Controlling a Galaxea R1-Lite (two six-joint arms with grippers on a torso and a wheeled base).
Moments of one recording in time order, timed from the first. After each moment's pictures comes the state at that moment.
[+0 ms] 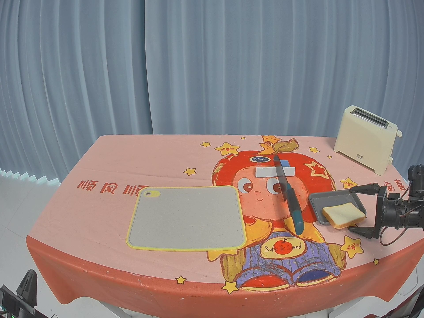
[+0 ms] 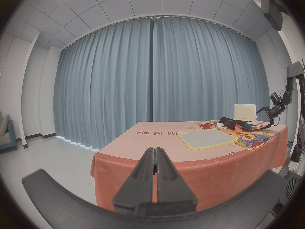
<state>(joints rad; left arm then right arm) 0.00 0.03 -0.02 0.00 0.02 0.00 -0.15 1.60 -0.43 -0.46 0.71 1.13</state>
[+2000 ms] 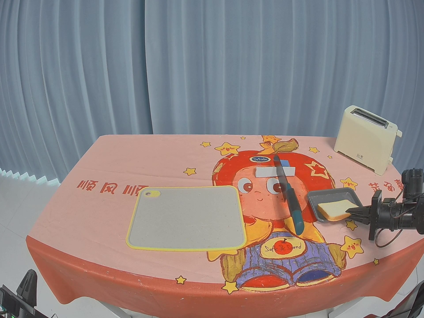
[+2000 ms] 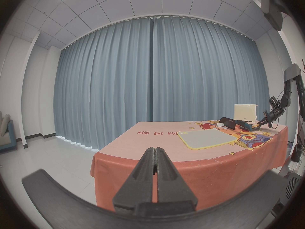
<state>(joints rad) 0.00 0.03 -0.02 0.00 0.02 0.00 -0.16 1.71 -0.43 -0.53 0.71 1.18</state>
